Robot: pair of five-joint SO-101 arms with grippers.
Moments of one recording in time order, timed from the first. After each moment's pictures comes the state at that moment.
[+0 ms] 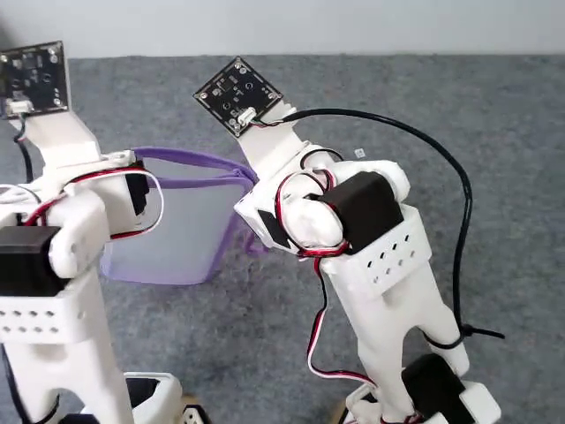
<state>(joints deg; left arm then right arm) -3.3 -29.0 -11.2 98.2 16.9 -37.6 -11.4 -28.0 100.4 10.2</state>
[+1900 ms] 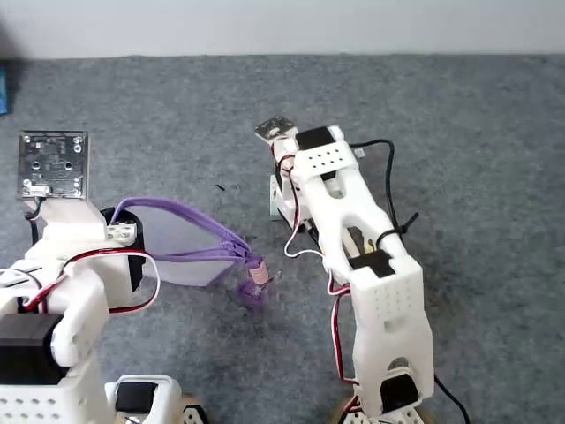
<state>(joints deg) -3.3 -48.8 13.5 97.6 8.0 -20.7 39.3 -27.0 86.7 13.7</state>
